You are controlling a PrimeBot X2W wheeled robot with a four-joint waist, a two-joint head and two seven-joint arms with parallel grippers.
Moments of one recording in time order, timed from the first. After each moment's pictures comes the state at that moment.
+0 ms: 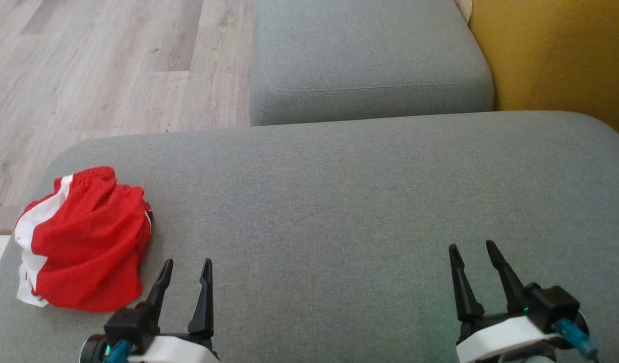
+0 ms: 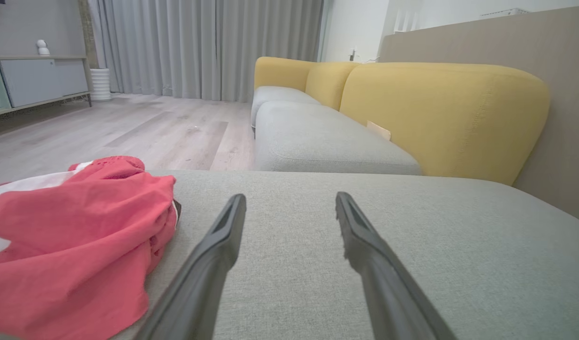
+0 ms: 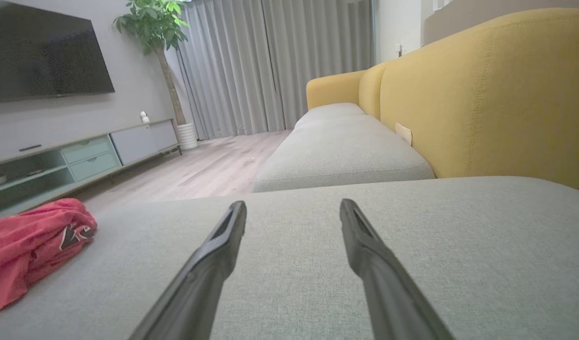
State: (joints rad) left arm 0.16 0.04 -0.17 0.11 -0.17 -0.01 -0.24; right arm 0.08 -0.04 0.12 0.24 0.19 0.13 -0.23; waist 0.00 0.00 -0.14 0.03
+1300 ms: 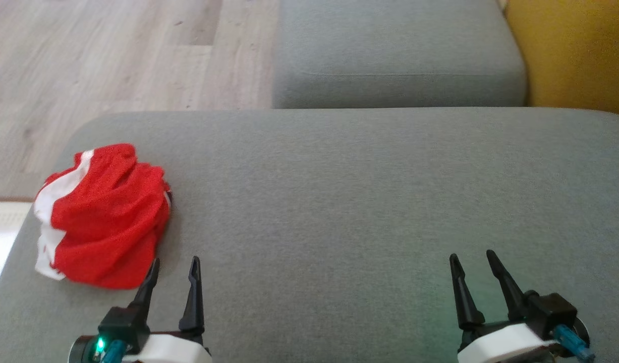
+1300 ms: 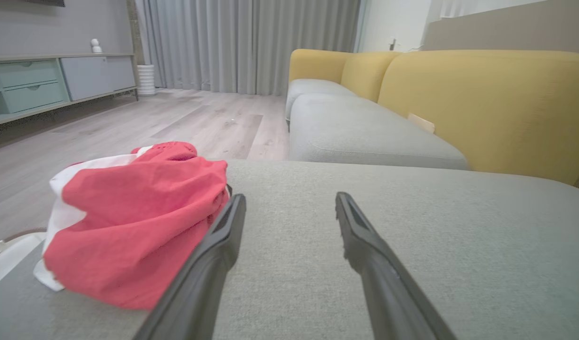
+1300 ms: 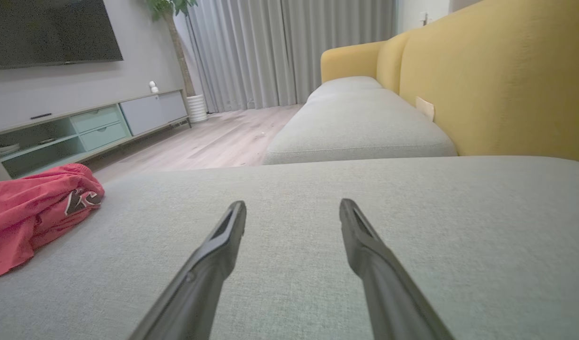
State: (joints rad) left arm 0.16 0.04 -0.15 0.11 -0.12 0.04 -0.25; right arm 0.09 -0.04 0.11 0.29 0.15 0.13 -0.25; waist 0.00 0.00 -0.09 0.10
